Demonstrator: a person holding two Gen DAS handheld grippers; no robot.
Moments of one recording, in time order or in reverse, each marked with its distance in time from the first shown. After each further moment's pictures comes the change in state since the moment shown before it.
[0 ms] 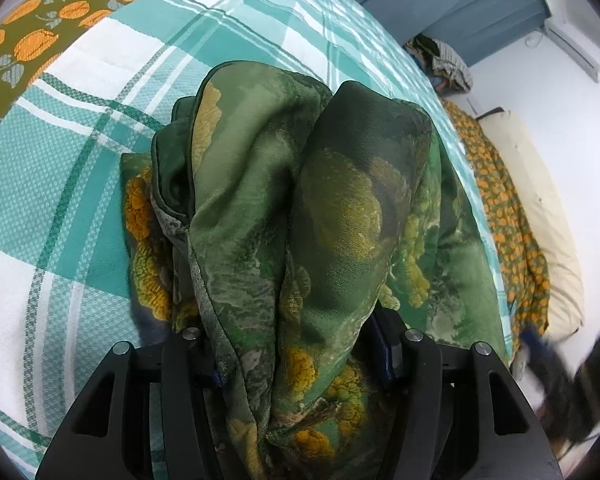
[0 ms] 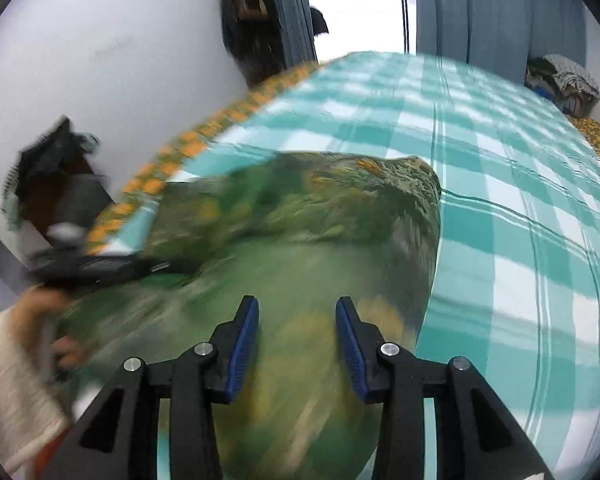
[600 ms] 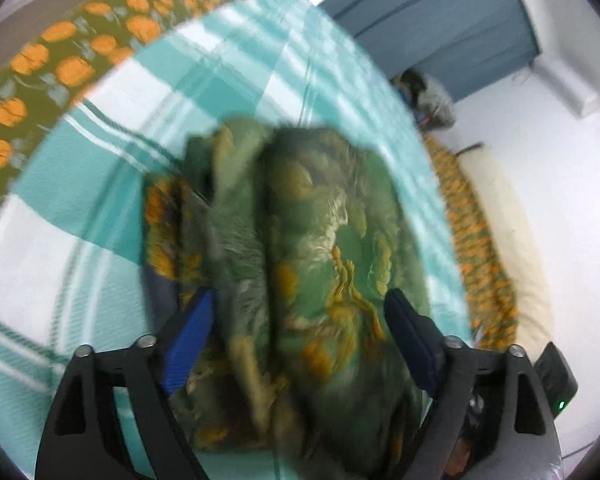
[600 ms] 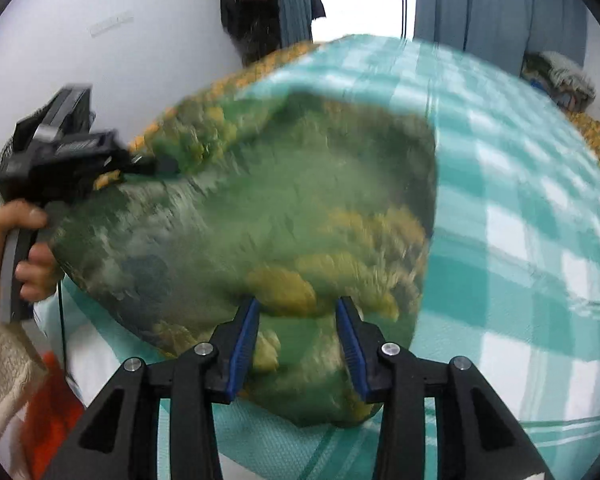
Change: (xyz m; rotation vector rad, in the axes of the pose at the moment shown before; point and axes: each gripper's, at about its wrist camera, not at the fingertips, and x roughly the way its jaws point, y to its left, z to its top) left arm -0.093 -0.004 -0.025 -0.086 -0.140 -0.097; right arm 0.001 0.022 -0.009 -0.042 0.081 -0.077
